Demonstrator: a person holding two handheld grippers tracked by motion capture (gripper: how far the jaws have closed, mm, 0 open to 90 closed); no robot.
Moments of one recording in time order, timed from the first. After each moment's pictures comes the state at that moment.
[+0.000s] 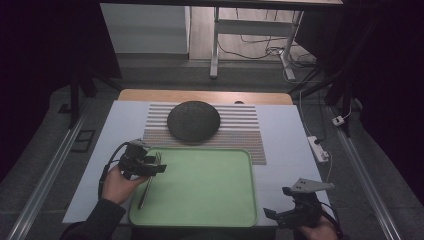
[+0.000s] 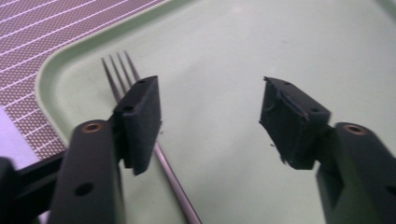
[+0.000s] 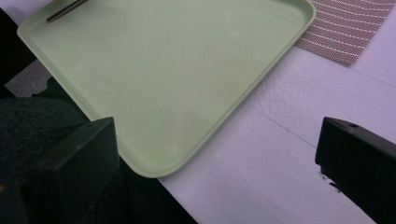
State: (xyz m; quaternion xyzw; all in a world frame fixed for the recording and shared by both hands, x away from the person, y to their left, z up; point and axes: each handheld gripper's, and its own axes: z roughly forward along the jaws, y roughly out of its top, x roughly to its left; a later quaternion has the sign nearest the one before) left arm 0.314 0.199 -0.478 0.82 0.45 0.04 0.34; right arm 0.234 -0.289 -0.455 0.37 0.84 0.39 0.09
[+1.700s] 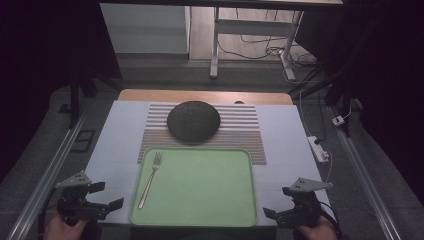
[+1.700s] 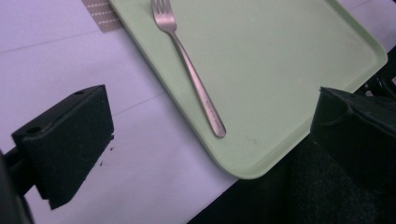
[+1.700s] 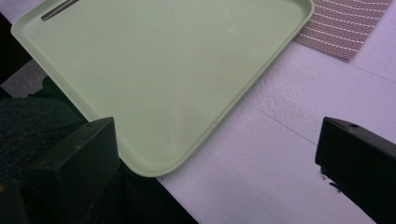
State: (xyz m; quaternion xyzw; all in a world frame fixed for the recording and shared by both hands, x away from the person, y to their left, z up) left arm 0.191 0.291 -0.477 0.77 0.49 0.05 0.41; right arm 0.236 -0.288 -0.455 0.38 0.84 0.38 0.09
